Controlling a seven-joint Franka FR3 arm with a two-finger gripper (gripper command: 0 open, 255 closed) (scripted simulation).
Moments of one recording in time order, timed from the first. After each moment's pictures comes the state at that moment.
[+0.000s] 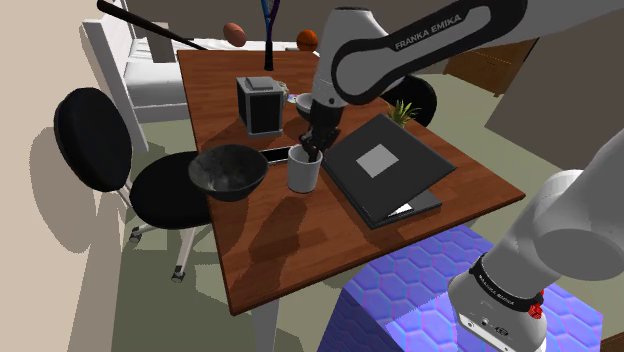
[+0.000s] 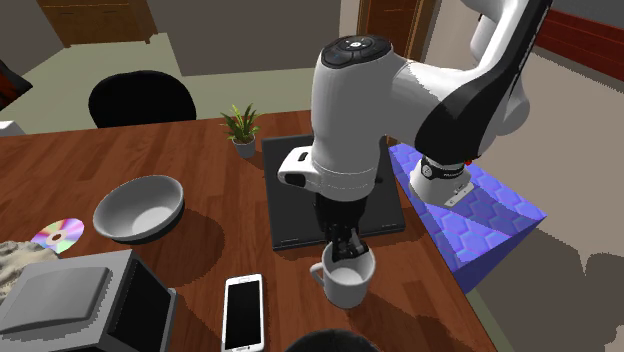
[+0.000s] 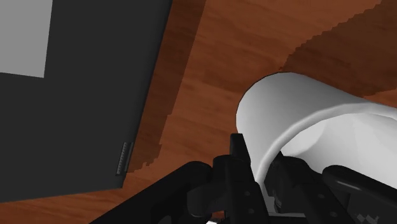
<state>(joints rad) 0.12 -0.08 0.18 -2.29 0.09 2.27 0.22</state>
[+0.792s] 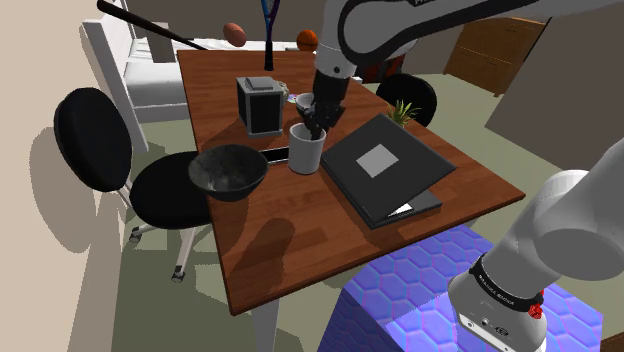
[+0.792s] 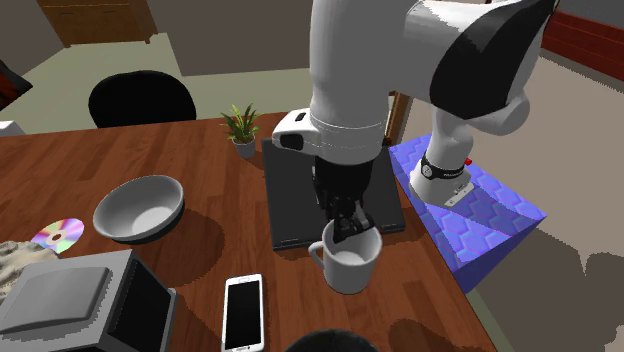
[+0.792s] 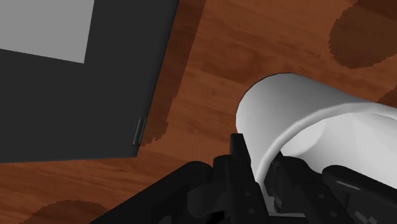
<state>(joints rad) 0.12 -0.14 0.18 -2.19 0.10 2.11 0.22</state>
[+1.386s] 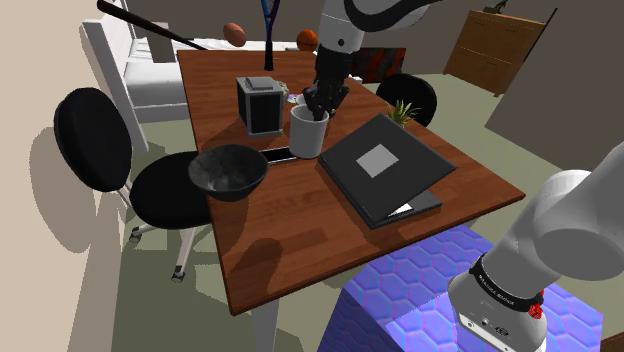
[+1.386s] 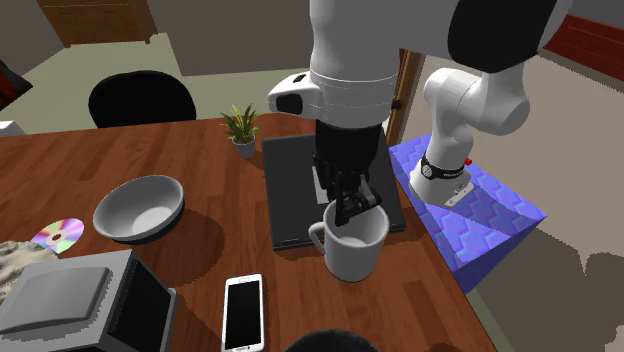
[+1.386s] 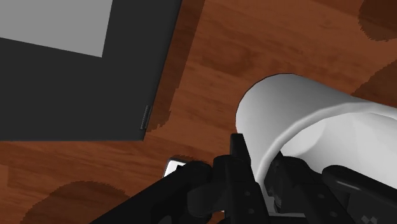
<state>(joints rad) 0.12 -0.17 0.17 -2.10 0.10 1.98 0.23</state>
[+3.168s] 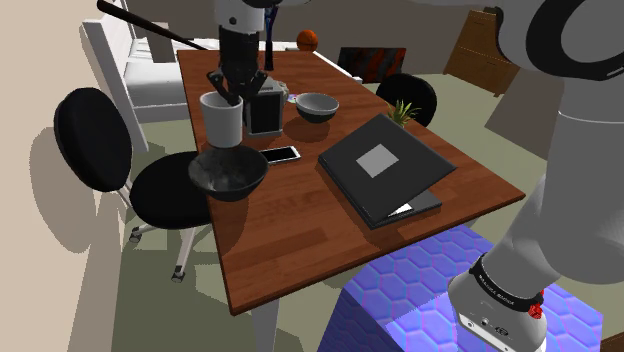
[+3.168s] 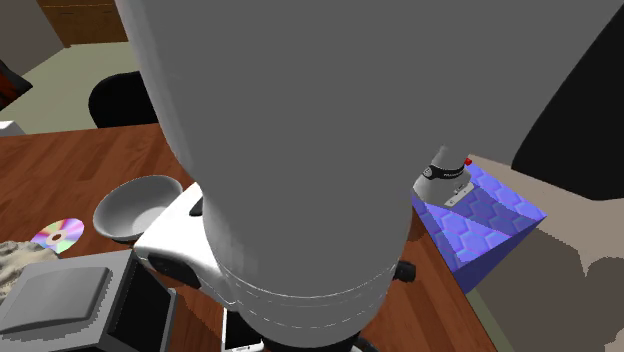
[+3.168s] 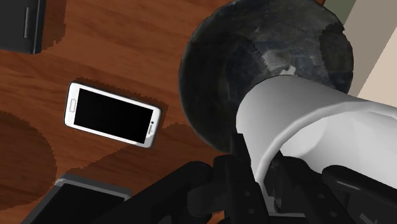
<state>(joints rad) 0.25 0.39 0.26 -1.36 -0.05 1.81 0.48</state>
